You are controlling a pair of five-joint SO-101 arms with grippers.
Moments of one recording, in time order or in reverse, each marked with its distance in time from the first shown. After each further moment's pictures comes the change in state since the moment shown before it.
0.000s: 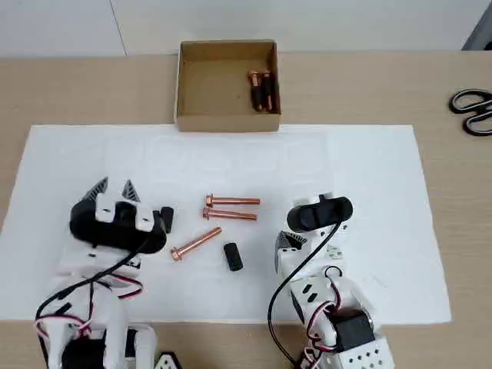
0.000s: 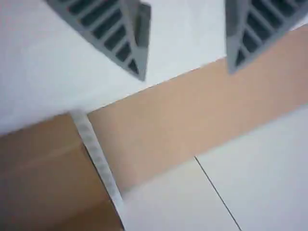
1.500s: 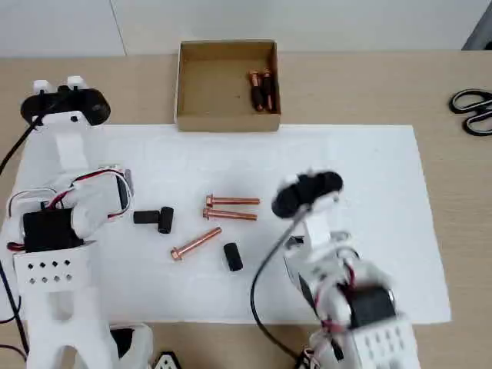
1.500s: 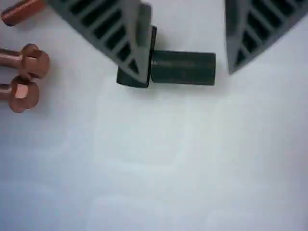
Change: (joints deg) left arm -4.5 64.0 -47.6 27.3 30.4; right arm 1.1 34.5 -37.4 19.4 15.2
